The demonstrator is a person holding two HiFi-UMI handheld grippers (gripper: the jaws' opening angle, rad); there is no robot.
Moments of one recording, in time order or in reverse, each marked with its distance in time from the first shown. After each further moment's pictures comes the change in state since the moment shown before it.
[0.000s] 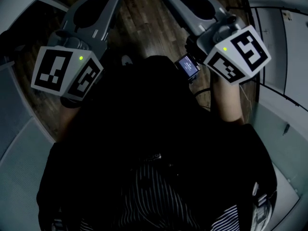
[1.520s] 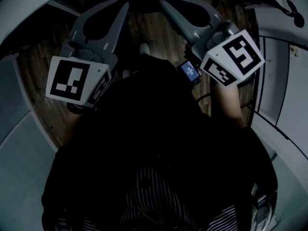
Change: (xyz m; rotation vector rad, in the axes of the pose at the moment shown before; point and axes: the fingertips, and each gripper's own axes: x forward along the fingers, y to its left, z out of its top) left arm 0.094 0.104 -0.003 0.109 0.061 0.146; right arm 0.116 -0.111 0.008 -0.038 0.048 0.165
